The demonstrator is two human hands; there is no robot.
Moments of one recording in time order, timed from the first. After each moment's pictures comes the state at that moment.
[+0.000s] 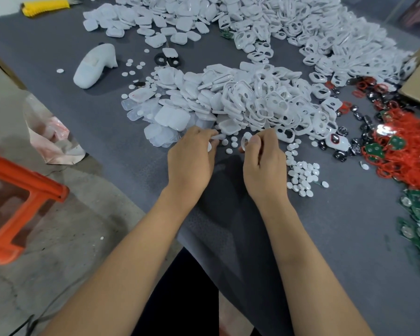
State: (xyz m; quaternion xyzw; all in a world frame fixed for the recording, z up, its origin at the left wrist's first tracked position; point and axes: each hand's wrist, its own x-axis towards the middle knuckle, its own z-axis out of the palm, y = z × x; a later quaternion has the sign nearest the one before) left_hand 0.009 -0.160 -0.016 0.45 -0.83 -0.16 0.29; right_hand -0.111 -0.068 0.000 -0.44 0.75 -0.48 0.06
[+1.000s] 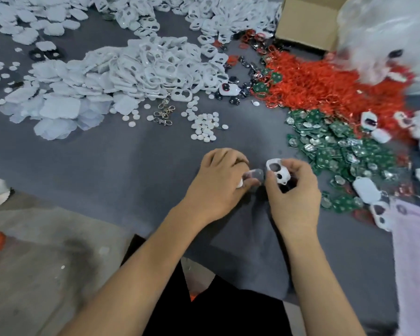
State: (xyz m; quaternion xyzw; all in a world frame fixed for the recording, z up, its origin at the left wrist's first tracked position) left_hand -0.064 0.028 -0.011 0.07 -0.96 -0.22 0.13; right_hand -0.141 0.184 -0.012 -0.18 0.86 -0.47 -0.05
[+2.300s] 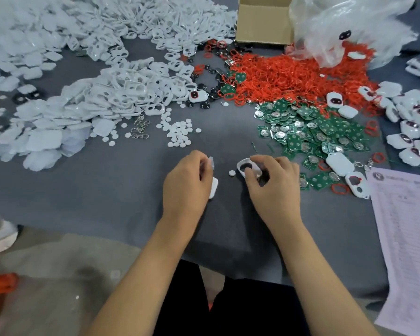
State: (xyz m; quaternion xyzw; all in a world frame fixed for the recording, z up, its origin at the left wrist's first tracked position) left_hand -0.051 0.044 -0.005 0.26 -0.88 -0.28 0.27; right_hand -0.134 0.197 -0.008 -0.20 0.90 -0.38 -0.06
